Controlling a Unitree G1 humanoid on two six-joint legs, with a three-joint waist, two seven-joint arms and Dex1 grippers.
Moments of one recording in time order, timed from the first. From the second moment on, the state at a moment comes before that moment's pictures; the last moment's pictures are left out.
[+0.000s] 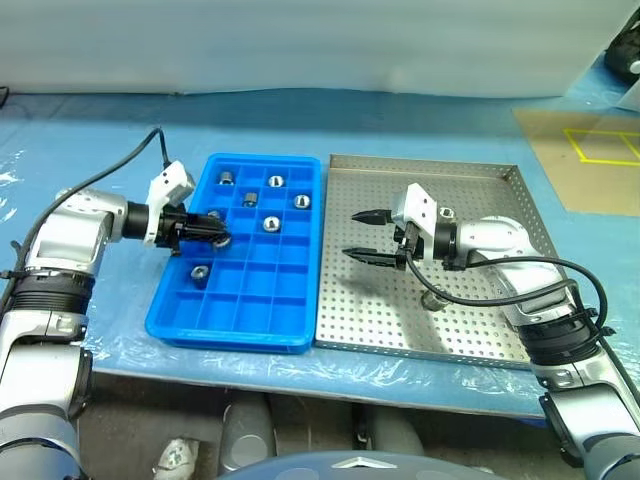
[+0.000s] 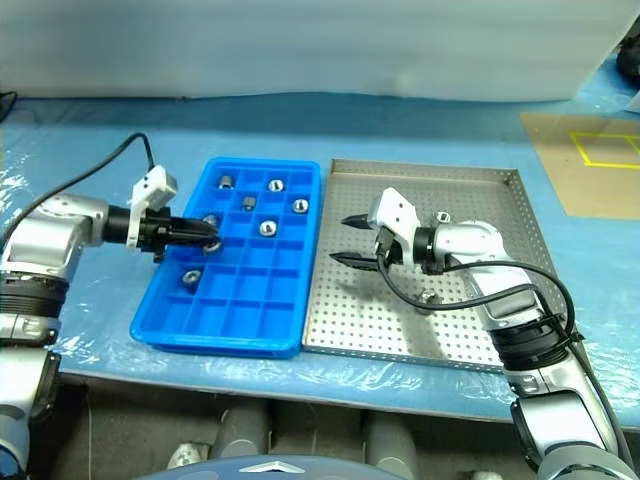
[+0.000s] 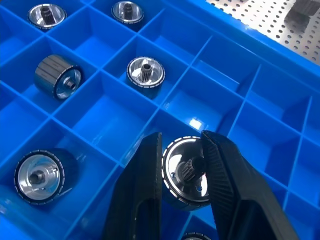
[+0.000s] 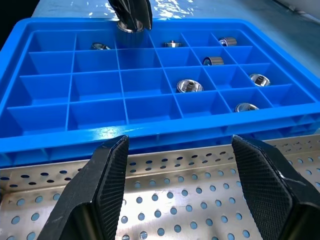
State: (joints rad) left arm -0.68 0.77 -0.03 0.34 -0.18 0.56 -1.37; right arm -0.50 -0.62 0.19 -0.11 0.30 0.38 1.02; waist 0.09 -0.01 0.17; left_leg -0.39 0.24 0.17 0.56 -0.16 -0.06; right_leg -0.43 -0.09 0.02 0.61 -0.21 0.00
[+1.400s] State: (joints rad) left arm -1.24 0.29 -0.21 1.08 -0.05 0.05 -1.34; right arm -0.21 -0.77 -0.11 -0.34 0.31 0.50 0.86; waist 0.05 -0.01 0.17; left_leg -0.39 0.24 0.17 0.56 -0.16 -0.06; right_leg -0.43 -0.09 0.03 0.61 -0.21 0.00
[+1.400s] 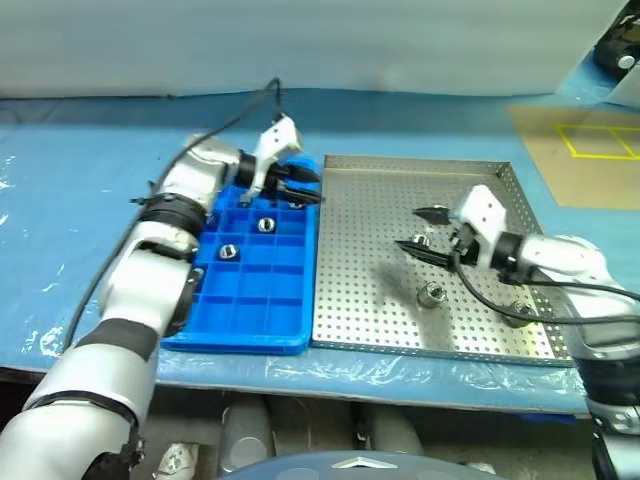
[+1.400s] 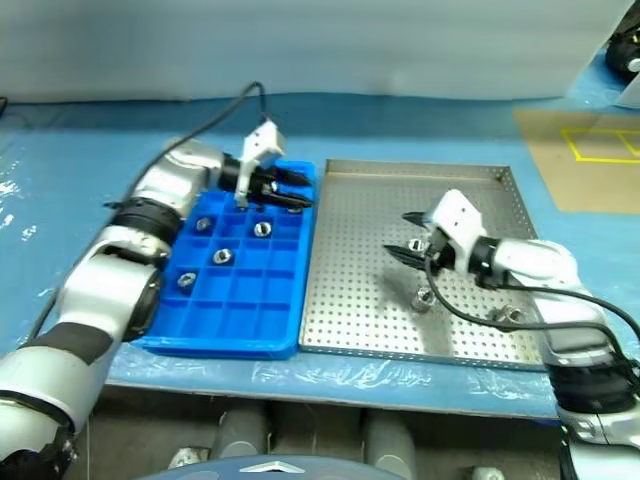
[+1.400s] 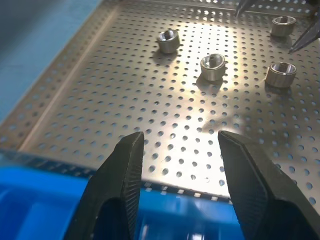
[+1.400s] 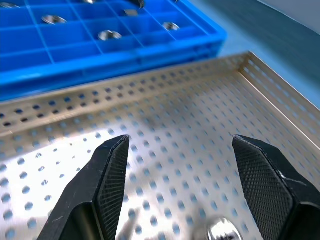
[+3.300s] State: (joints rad) left arm -1.17 -0.12 -0.20 1.32 0.18 -0.15 -1.25; right arm 0.29 -0.73 -0.44 -0.84 0.45 0.78 0.60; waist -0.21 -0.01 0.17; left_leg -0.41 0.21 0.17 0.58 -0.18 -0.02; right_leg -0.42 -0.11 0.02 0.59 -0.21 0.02
